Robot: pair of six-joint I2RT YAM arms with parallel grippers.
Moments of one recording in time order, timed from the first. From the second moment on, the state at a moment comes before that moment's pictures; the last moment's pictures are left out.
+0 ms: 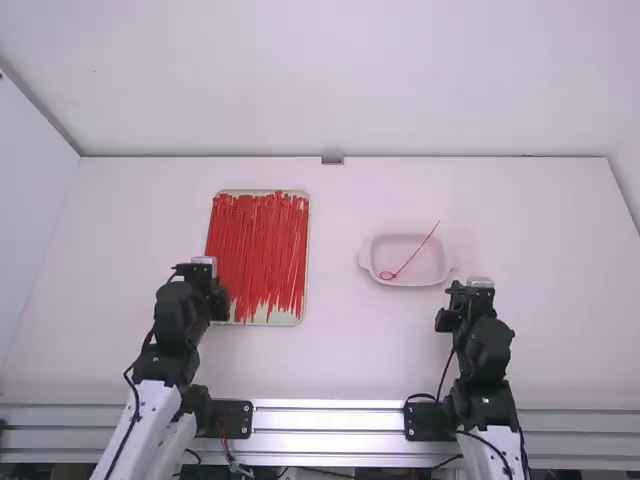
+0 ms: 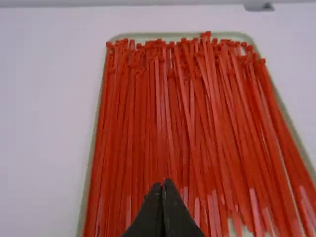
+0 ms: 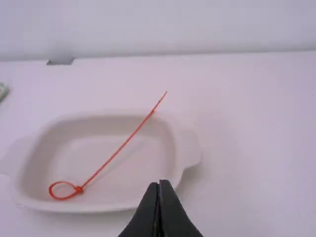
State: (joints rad) left arm 0.00 0.60 0.19 -0.11 0.02 0.00; right arm 0.00 0.21 0.01 -0.10 -0.02 0.00
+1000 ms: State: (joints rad) left arm 0.00 0.14 0.01 -0.10 0.00 0.00; right arm 0.00 0.01 0.01 -0.10 -0.02 0.00
